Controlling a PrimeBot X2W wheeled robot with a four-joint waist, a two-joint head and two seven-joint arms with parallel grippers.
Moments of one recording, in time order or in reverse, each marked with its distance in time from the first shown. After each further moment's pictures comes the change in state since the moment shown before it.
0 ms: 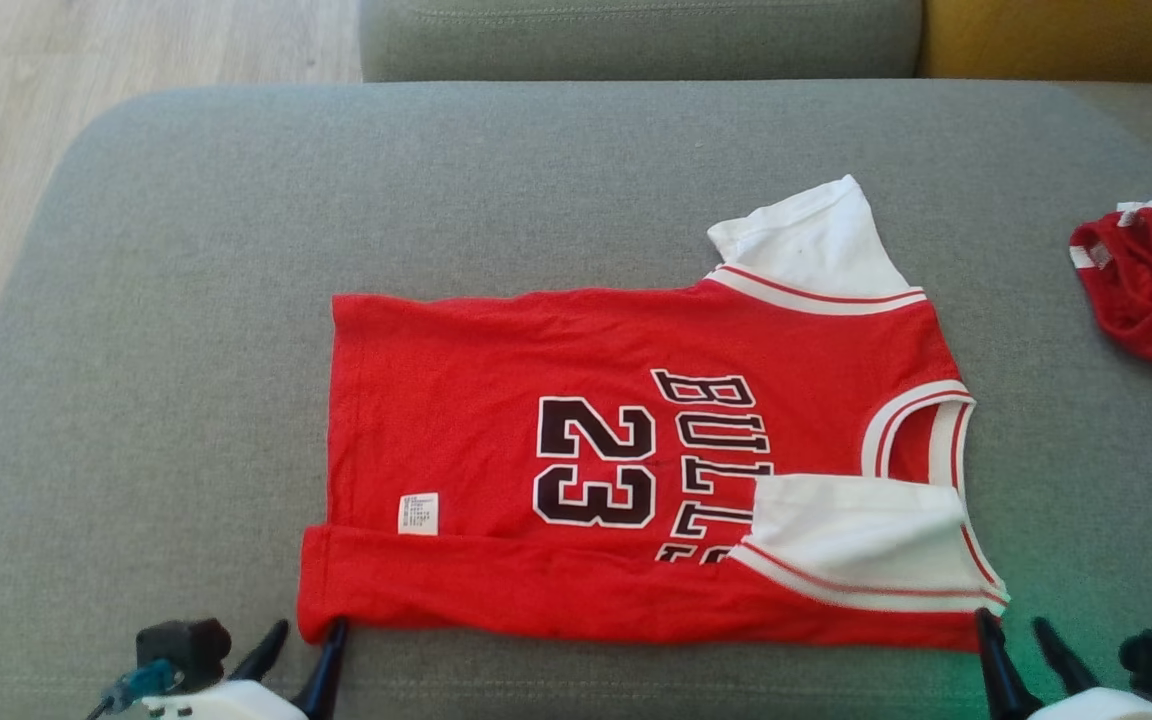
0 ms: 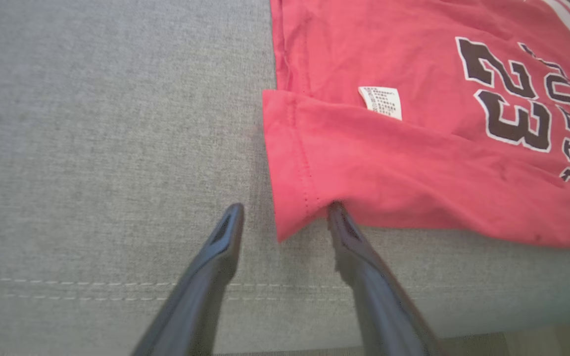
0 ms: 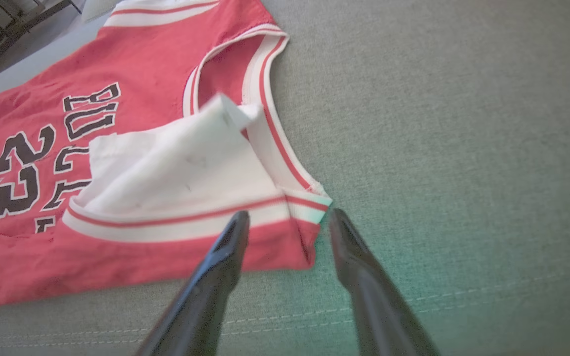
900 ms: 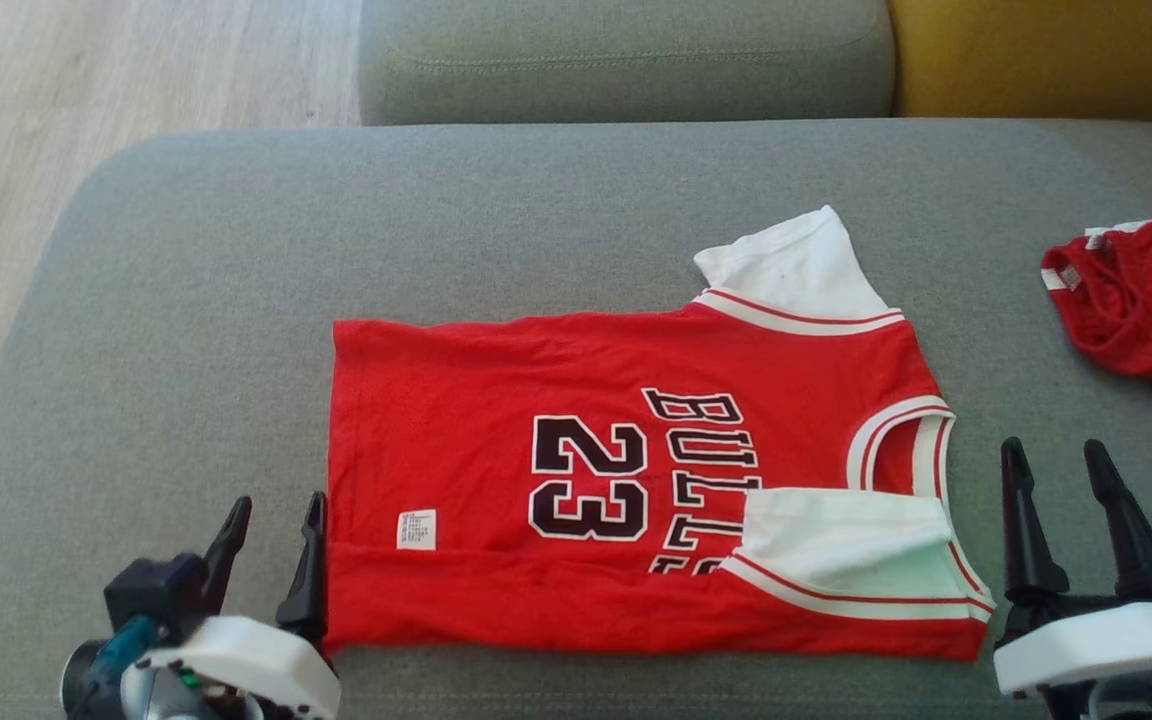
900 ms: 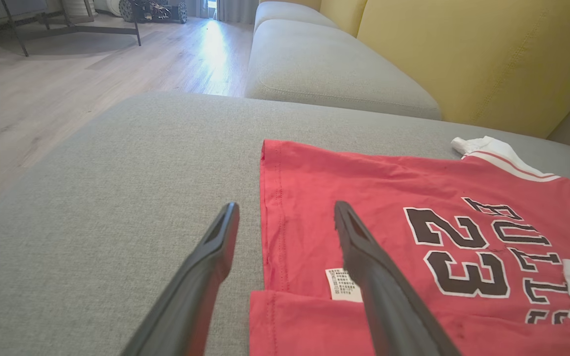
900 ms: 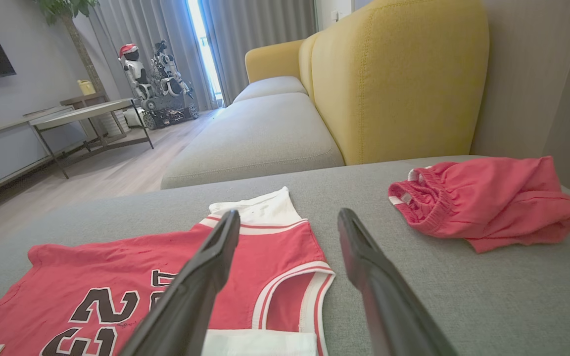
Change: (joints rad) left arm -0.053 -0.017 0.034 -0.145 0.117 0.136 -0.168; right arm -0.105 0.000 0.021 -0.198 -0.106 0.000 -0.209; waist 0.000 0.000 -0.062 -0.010
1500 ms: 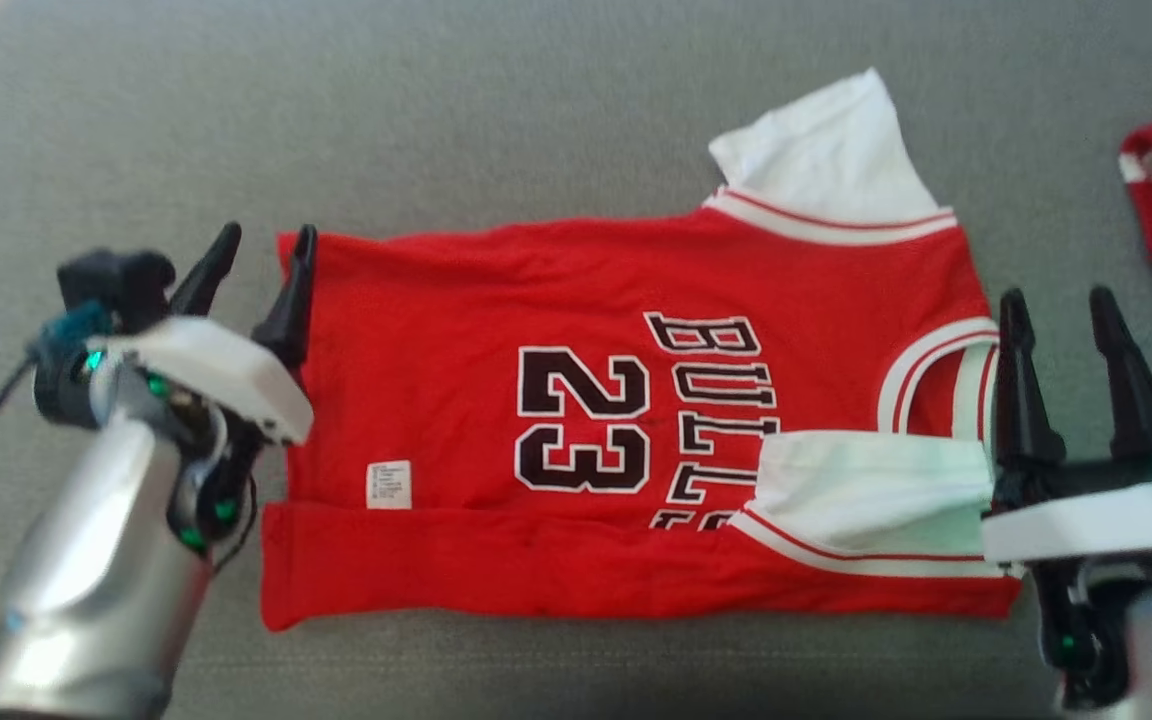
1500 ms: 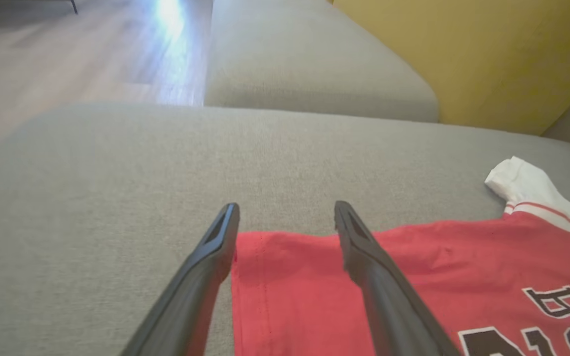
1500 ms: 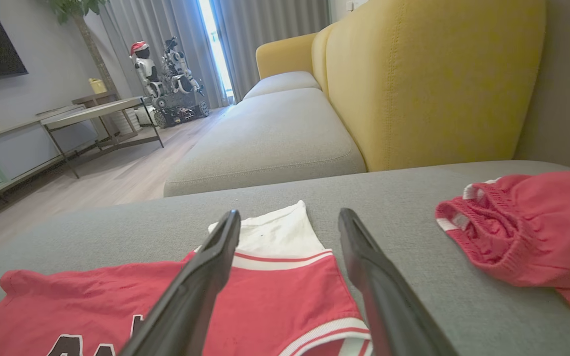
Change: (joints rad) left arm -0.519 -0.019 -0.005 0.271 -0.055 -0.172 0.132; right arm -0.201 -0.002 0.034 -0.018 0.001 0.000 -0.021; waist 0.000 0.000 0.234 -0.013
